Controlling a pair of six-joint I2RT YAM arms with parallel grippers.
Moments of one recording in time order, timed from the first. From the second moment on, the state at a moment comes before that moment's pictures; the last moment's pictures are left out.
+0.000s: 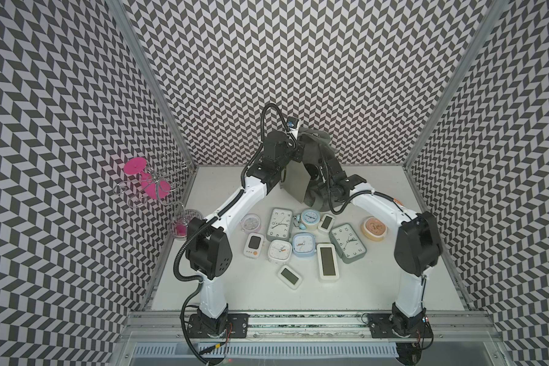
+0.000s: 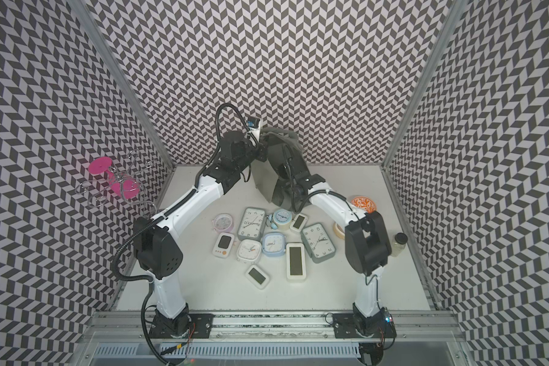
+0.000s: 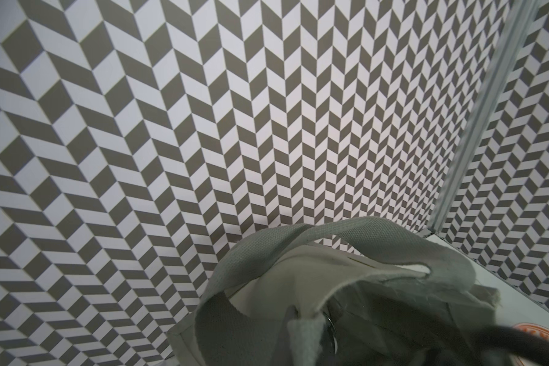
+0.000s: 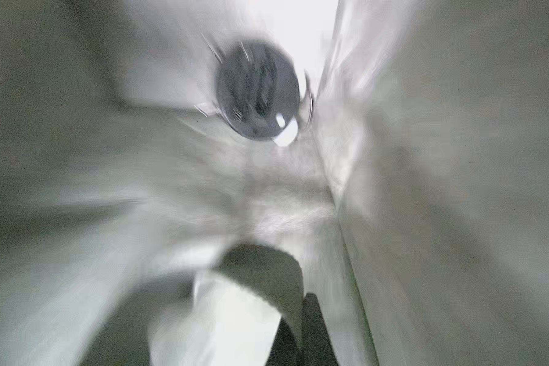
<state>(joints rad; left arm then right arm) -0.51 1.89 1.83 -0.03 -0.08 0.02 0.50 1.83 1.60 -0.53 0.32 0.02</state>
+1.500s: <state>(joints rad) -0.13 2.23 2.35 -0.48 0.11 -0.15 0.28 1.59 0.93 1.18 -0.44 0.01</state>
